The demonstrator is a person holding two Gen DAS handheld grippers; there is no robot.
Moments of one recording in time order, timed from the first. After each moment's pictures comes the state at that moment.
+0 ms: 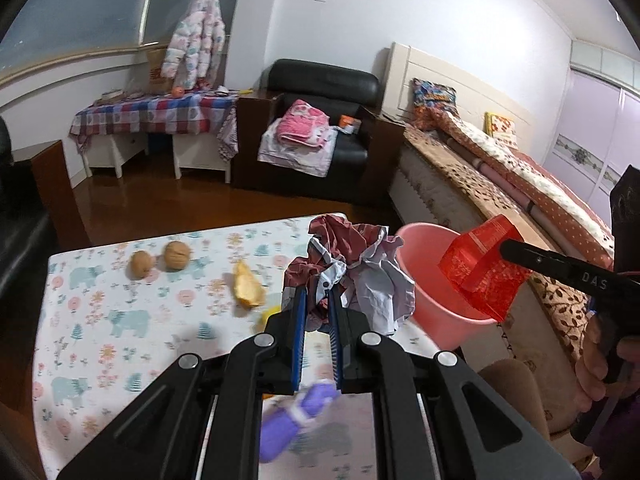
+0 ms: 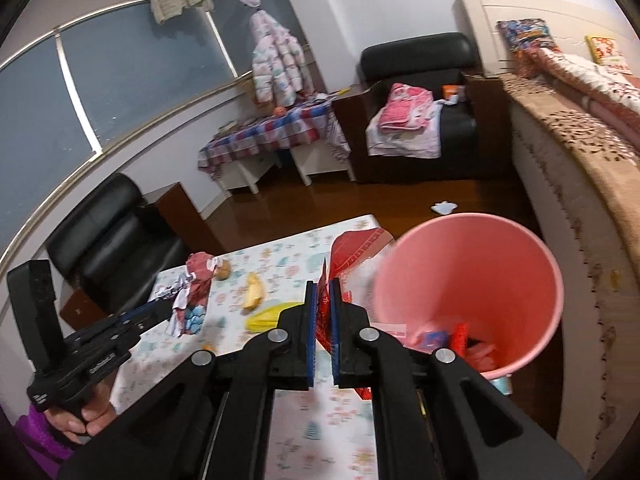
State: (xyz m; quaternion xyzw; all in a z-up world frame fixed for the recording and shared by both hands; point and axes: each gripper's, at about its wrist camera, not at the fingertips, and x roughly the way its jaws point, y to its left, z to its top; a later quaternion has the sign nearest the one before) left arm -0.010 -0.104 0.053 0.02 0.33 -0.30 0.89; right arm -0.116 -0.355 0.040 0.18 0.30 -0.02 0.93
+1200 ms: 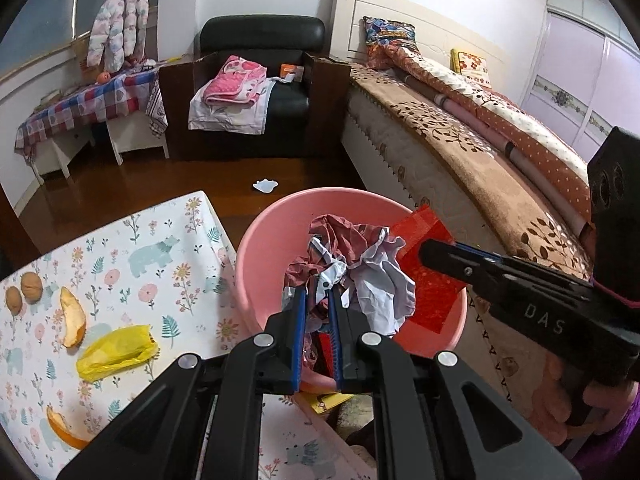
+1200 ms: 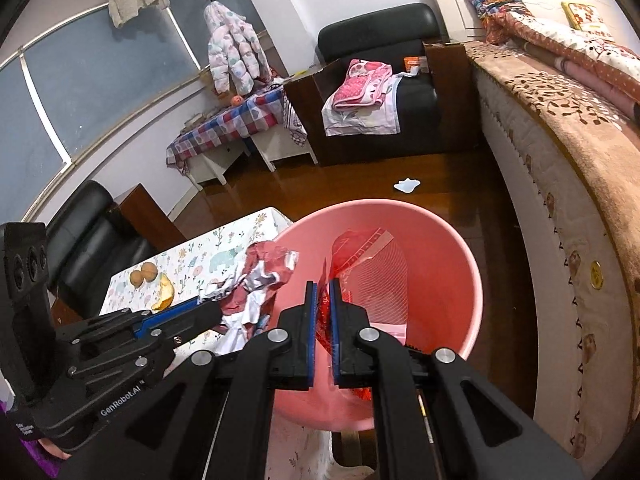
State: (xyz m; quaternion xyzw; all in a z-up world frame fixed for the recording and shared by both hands) left arm 0.004 -0.318 0.009 0.08 0.39 -0.35 0.85; right arm -0.086 -0.469 -0.017 0.21 0.34 -0.03 0.92
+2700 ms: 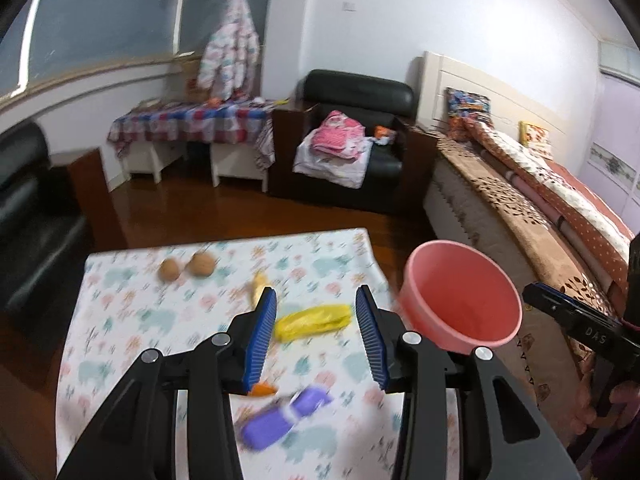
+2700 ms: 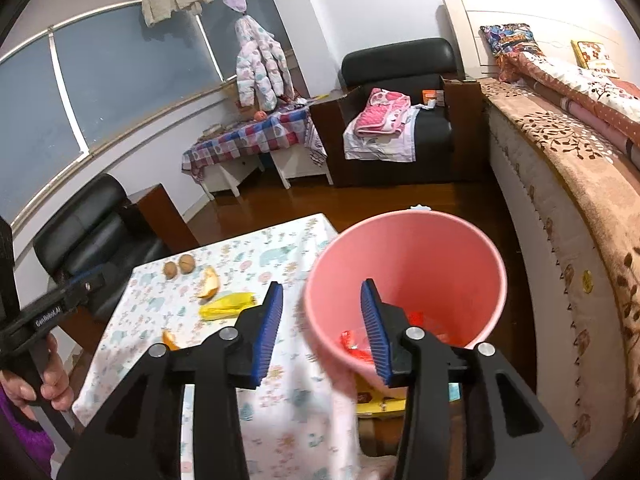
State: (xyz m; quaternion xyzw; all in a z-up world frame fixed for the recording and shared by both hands) left arm -0.037 -0.105 0.081 0.02 0.32 -0.21 0.92; right arm -0.144 -0.382 0.021 0.18 0.30 -0.02 0.94
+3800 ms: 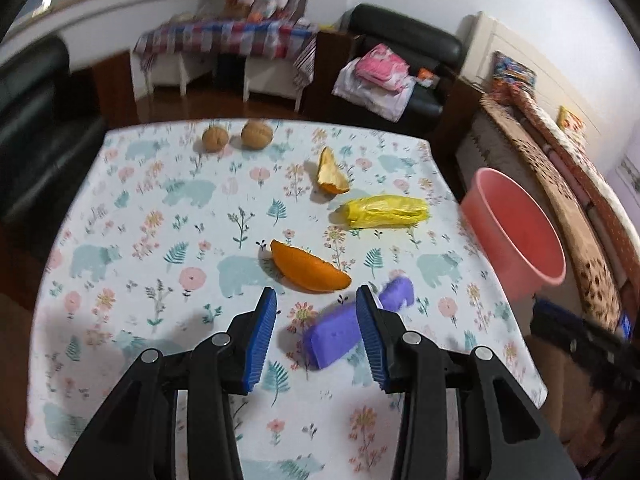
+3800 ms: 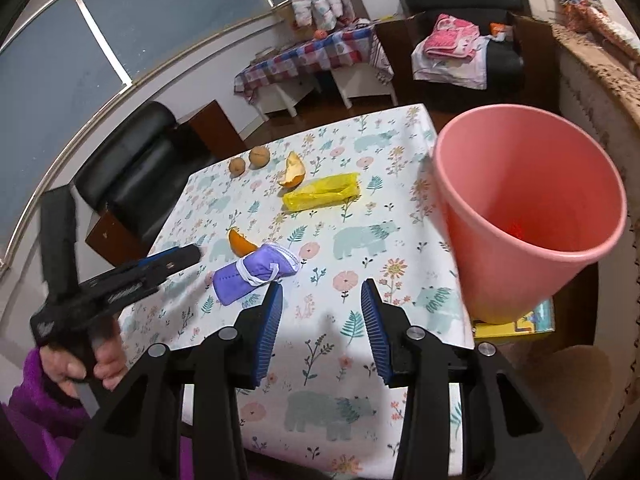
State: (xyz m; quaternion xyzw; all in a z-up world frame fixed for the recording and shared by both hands) left arm -0.016 -0.050 -0.014 -0.02 0.46 -0.17 0.87; right arm -0.128 -0.295 -0.030 0.18 0.42 0.11 0.88
